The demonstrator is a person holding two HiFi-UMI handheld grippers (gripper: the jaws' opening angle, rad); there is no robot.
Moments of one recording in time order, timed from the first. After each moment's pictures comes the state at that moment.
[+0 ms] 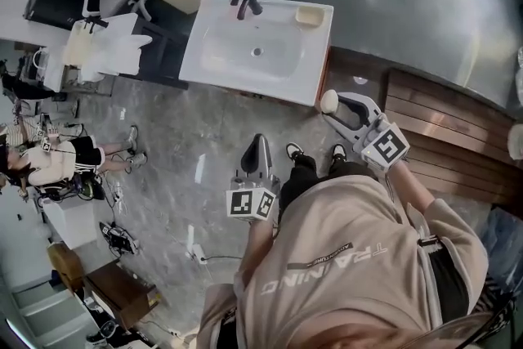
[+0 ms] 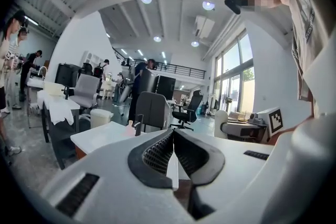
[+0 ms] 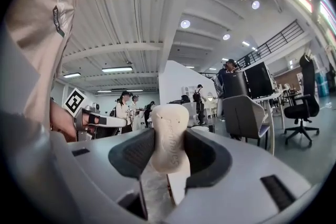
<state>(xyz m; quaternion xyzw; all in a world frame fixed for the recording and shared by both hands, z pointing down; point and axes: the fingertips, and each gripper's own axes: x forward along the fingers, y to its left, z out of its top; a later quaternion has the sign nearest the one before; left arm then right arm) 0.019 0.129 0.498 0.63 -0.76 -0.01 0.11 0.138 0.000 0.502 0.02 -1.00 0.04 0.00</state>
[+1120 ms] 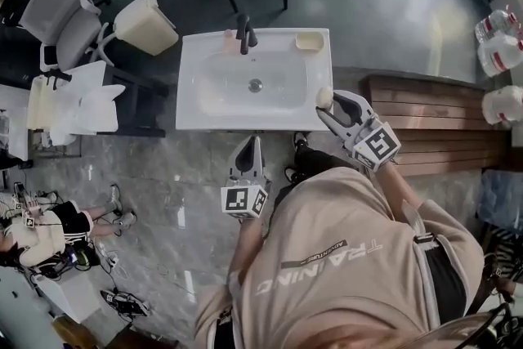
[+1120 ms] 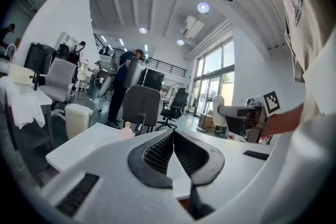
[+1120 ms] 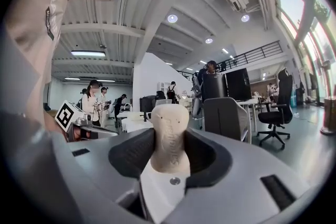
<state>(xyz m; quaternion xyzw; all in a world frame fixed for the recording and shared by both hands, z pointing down) -0.169 0.064 0.531 0.74 -0.66 -0.01 0.13 -0.023 -0.044 0.486 0.19 -0.98 0.04 0.04</state>
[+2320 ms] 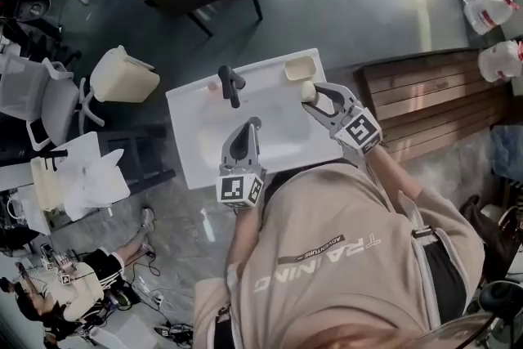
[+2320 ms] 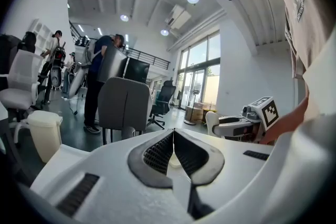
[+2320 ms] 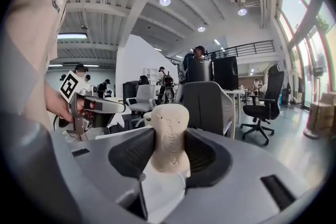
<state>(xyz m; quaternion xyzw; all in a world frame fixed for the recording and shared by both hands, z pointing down) -0.210 -0.156 0.534 0.81 -0.57 0.03 0.13 -0.067 -0.218 0.549 0.26 -0.96 0.05 0.12</state>
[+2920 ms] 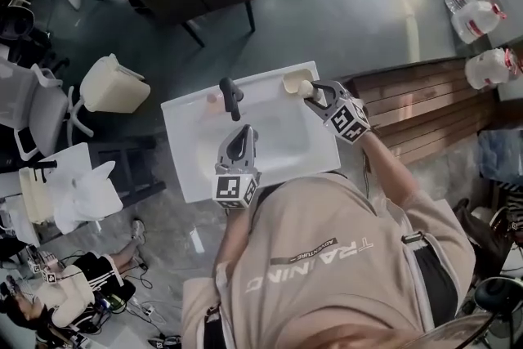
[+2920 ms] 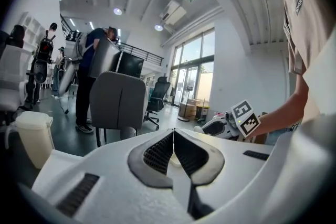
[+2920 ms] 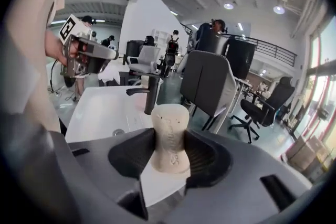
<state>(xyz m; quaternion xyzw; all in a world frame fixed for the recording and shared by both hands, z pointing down) -0.228 -0.186 0.544 0.84 -0.53 0.06 0.13 -0.070 -0.276 0.624 0.25 -0.91 -0.04 0.33</state>
